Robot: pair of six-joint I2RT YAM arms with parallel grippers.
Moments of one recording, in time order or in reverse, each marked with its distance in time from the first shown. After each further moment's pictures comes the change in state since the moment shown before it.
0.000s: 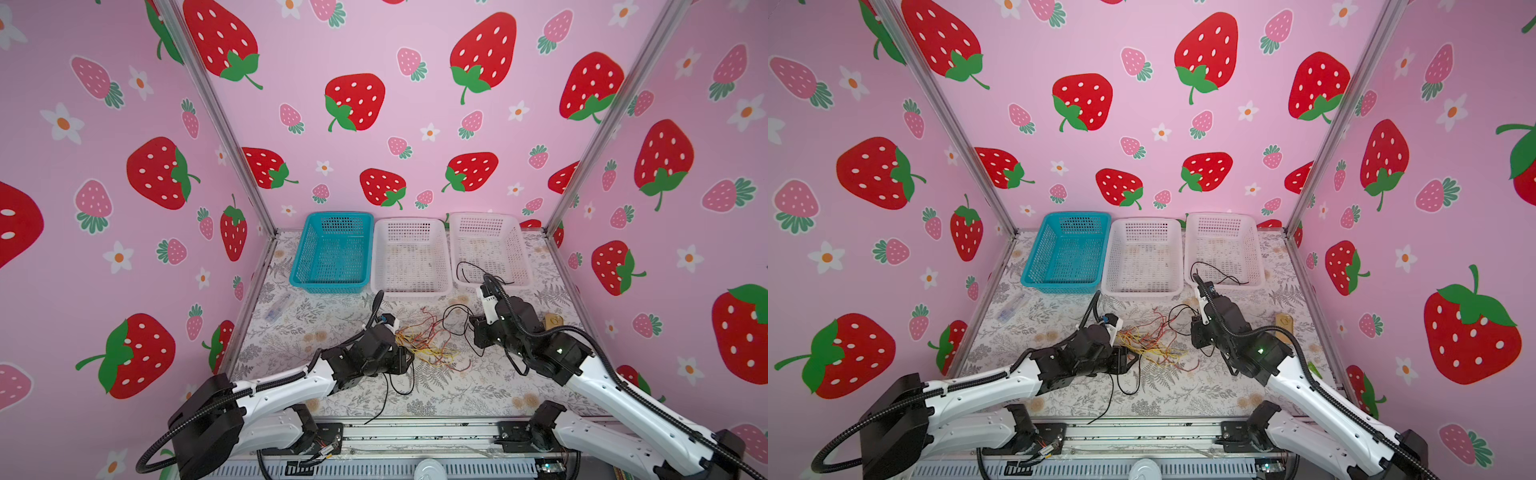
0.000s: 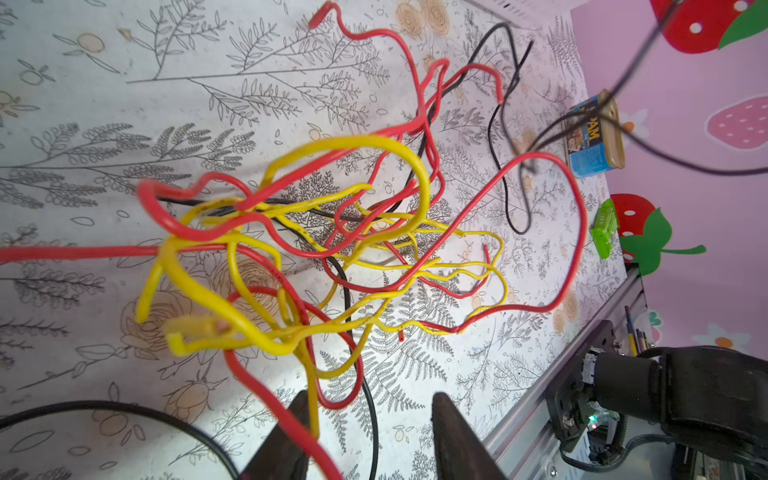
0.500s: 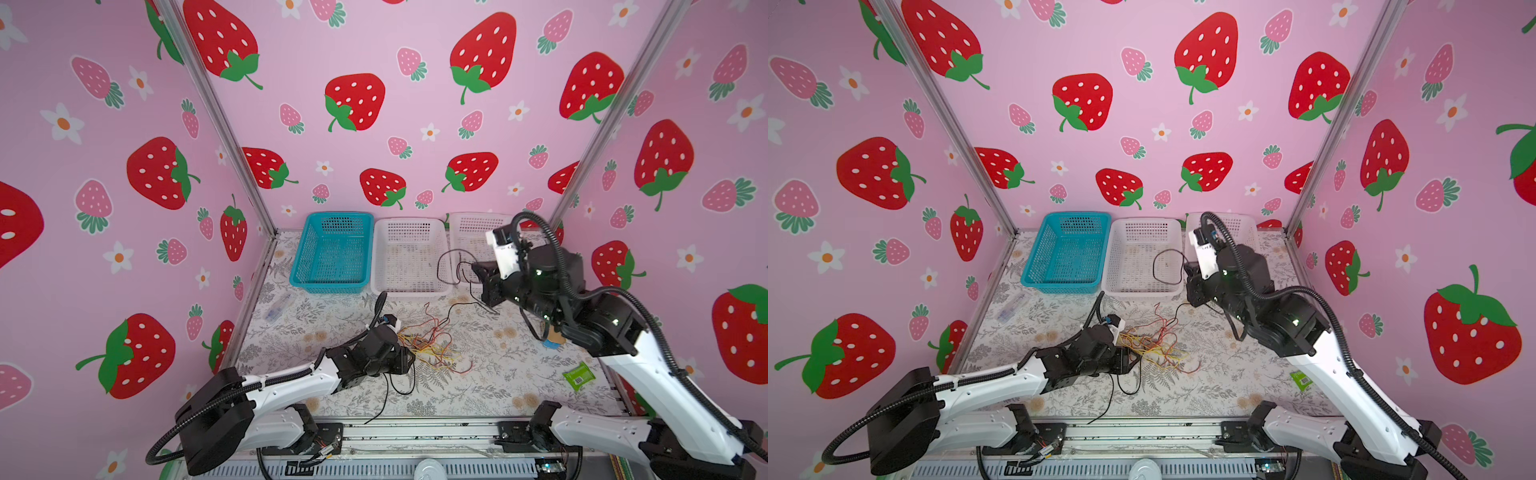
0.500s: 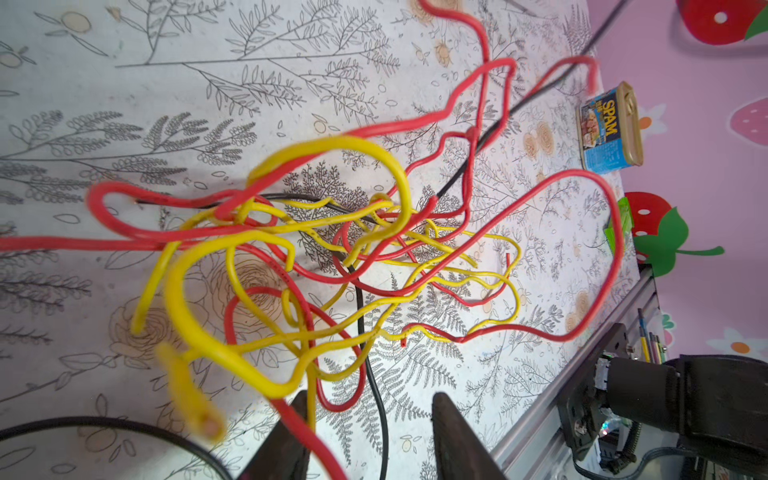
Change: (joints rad) left arm -0.001 0.058 0.000 0.029 -0.001 -0.003; right arm 0.122 0.124 0.602 -0.251 0.083 -0.149
